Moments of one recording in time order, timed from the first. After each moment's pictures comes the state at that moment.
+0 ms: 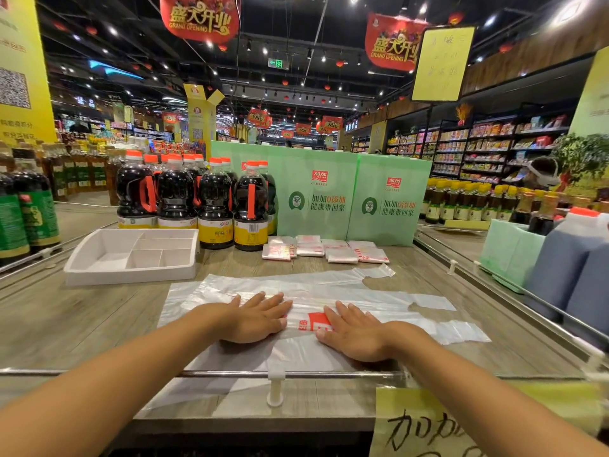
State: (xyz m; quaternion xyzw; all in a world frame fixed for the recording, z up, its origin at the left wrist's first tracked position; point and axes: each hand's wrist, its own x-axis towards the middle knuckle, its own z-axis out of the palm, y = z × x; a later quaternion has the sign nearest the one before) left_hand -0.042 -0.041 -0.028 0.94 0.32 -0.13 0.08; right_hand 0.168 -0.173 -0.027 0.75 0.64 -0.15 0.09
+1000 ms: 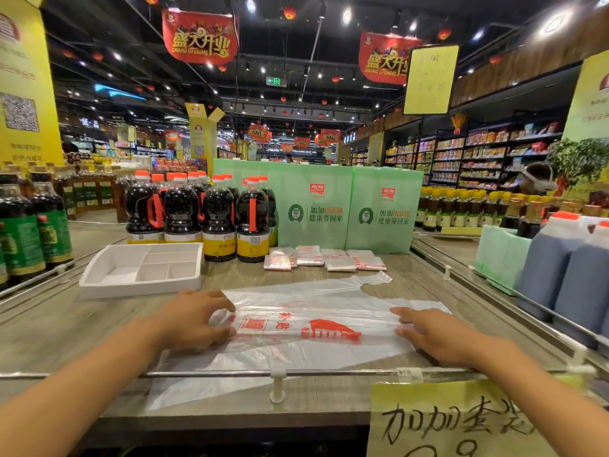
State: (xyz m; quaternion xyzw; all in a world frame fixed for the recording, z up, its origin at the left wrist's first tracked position) left_hand -0.144 -0.017 -0.021 0.94 0.34 0.05 0.00; right_hand 0.264 -0.257 -0.010 0.80 0.60 -0.03 -0.02
